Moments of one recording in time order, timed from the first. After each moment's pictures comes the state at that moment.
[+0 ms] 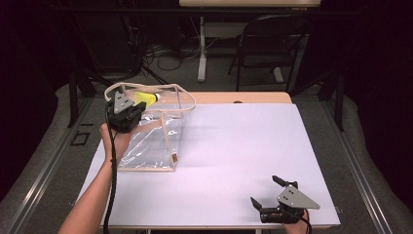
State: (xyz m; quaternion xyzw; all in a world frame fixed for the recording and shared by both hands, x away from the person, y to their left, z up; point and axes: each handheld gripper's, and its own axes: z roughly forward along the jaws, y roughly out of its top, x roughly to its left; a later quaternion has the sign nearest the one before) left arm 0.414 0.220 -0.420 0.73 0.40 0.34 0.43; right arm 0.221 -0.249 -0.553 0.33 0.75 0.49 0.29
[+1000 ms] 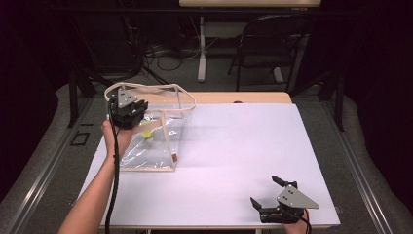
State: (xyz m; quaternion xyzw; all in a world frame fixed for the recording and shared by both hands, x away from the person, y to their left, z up) left arm 0.423 0.216 -0.417 0.73 0.42 0.34 0.41; right arm 0.222 -0.248 -0.553 0.33 0.75 0.49 0.29
